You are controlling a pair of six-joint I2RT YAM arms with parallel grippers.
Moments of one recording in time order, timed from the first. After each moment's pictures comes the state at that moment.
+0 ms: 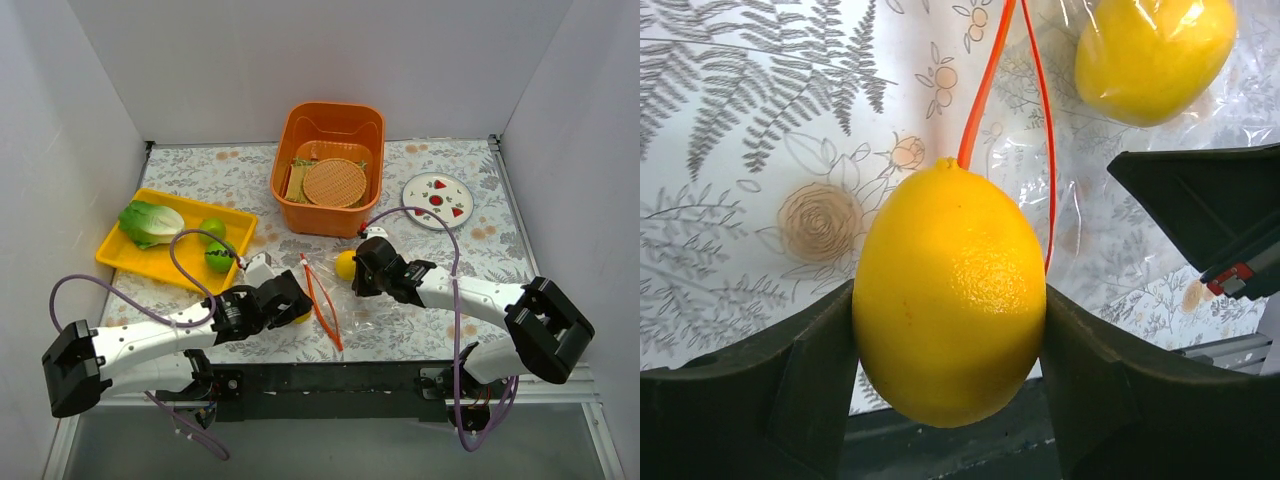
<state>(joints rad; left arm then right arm) -1.08 1.05 0.59 -0.41 -0.41 -1.33 0.86 1.38 0.70 -0.18 0.13 0.62</state>
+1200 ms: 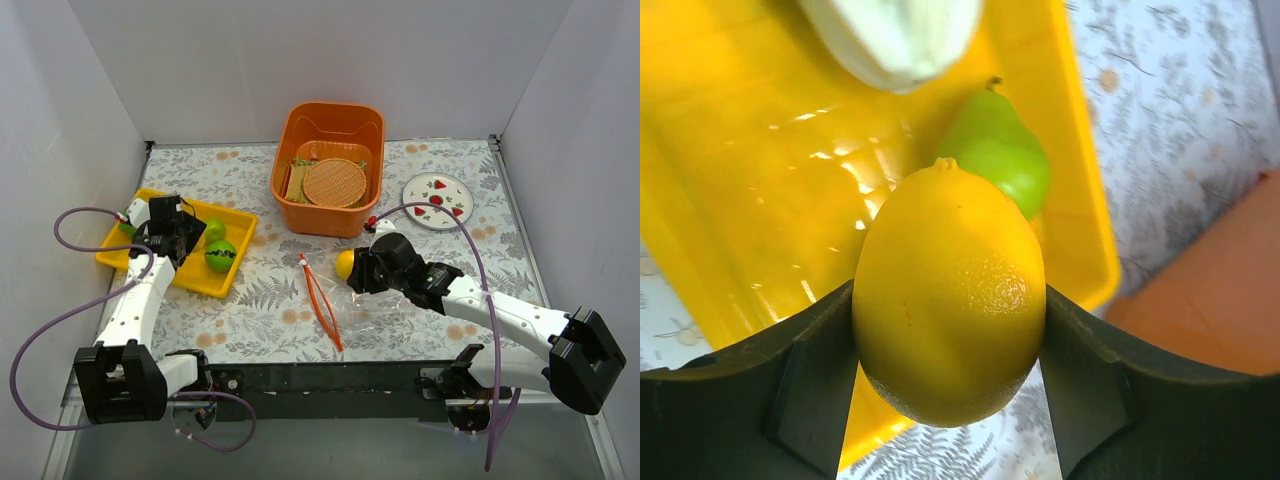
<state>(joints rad) 0.02 1.15 0.90 -0.54 -0.27 -0.93 0.86 1.16 0.70 -0.24 0.06 0.55</state>
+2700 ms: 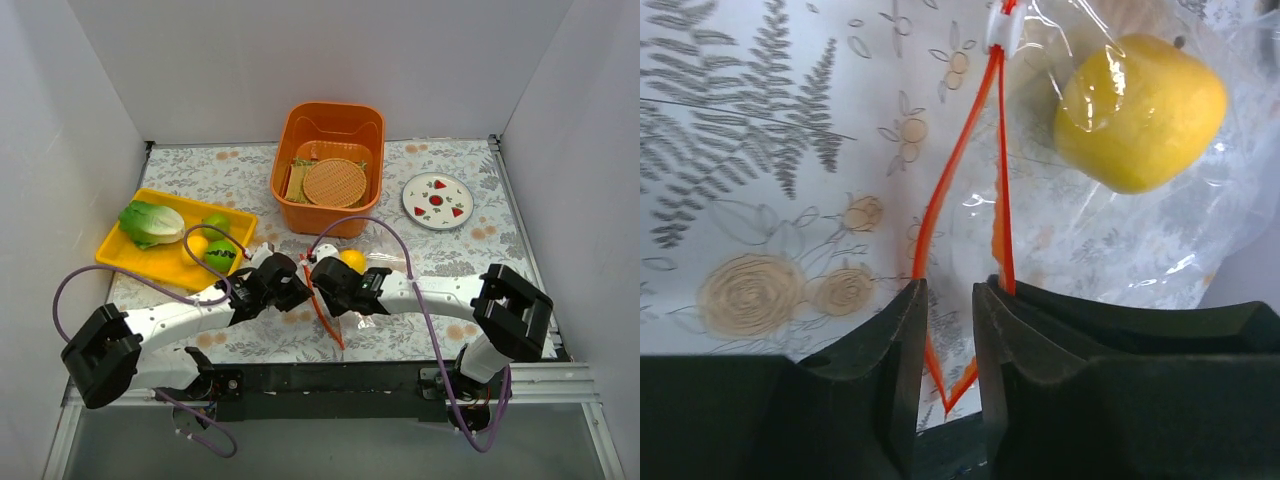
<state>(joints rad) -0.86 1.19 0.59 -0.25 -0.18 -1.33 1.14 1.58 0.92 -0.34 0.24 0.47</state>
